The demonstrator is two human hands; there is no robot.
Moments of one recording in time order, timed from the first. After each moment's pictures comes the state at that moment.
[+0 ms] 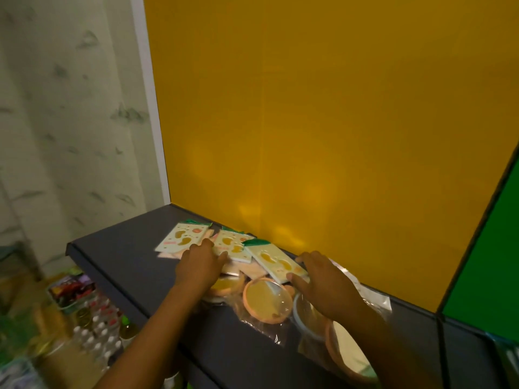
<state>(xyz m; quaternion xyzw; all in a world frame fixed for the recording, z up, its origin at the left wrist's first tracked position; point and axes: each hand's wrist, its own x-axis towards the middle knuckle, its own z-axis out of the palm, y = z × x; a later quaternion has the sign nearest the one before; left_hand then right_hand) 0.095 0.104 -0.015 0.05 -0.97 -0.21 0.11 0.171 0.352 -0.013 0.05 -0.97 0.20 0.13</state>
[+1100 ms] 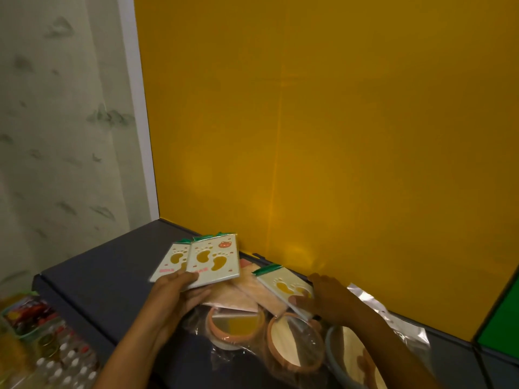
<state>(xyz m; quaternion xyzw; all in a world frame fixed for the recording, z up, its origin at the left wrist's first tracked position) 0.085 0.030 0.008 0.10 -0.52 -0.84 -0.11 0.084 0.340 -0.033 -0.04 -0.98 0.17 -0.04</state>
